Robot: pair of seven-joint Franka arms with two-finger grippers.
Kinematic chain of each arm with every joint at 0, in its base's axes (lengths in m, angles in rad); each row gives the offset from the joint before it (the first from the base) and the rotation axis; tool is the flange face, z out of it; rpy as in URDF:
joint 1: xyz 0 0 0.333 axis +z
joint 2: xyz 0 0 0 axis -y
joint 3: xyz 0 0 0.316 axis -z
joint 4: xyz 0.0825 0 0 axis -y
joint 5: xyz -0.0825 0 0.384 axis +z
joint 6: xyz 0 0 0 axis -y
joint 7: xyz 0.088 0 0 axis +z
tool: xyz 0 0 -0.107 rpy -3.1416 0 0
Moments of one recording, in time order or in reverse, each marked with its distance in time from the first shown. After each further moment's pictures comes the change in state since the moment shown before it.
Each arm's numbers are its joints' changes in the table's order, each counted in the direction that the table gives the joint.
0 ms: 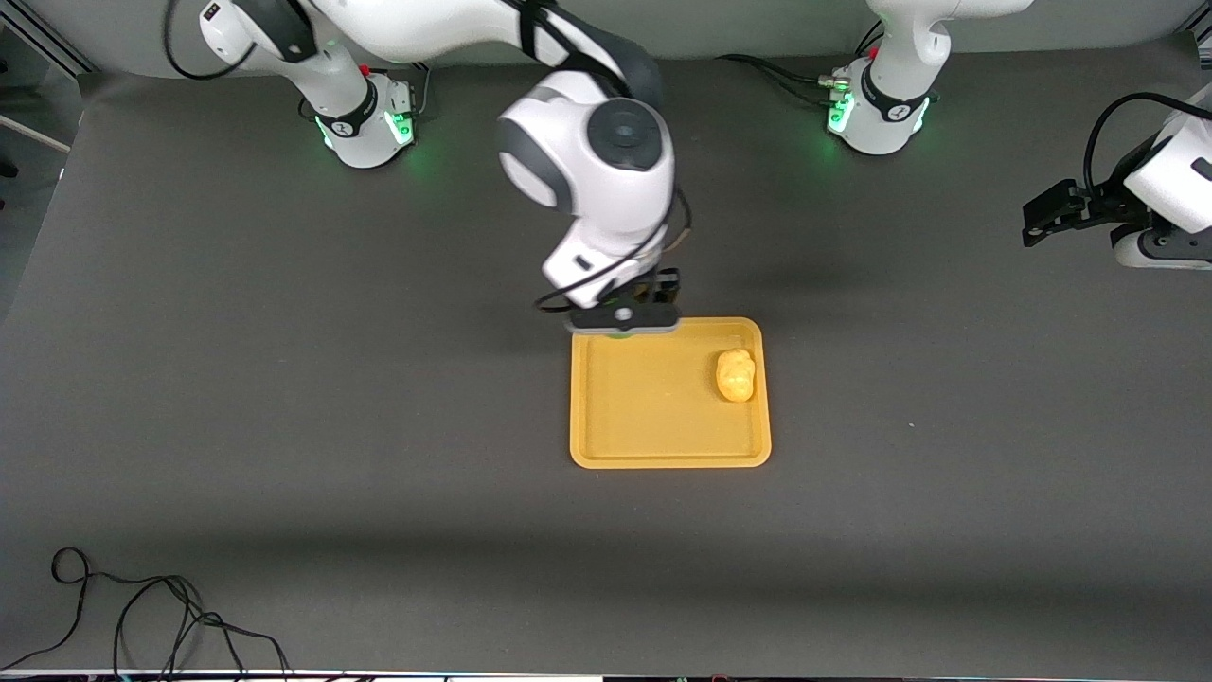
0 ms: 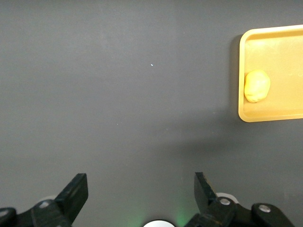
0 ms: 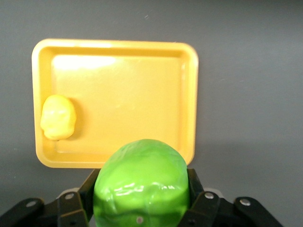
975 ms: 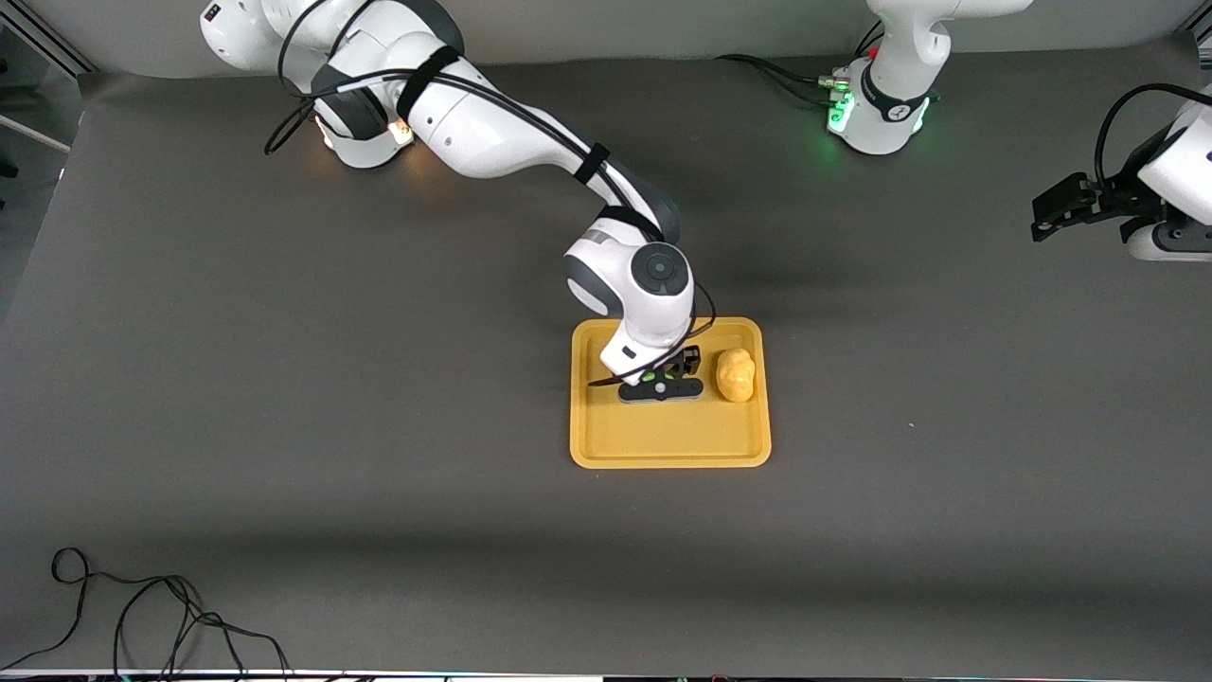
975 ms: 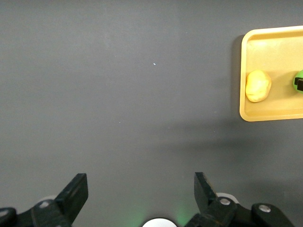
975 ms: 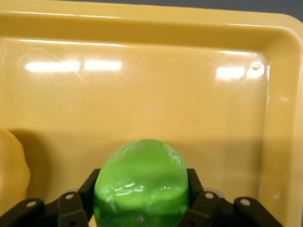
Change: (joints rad) left arm 0.004 0.006 -0.004 0.010 0.003 -0.017 0.000; right arm -0.002 -0.332 0.015 0.029 -0.021 0.374 0.000
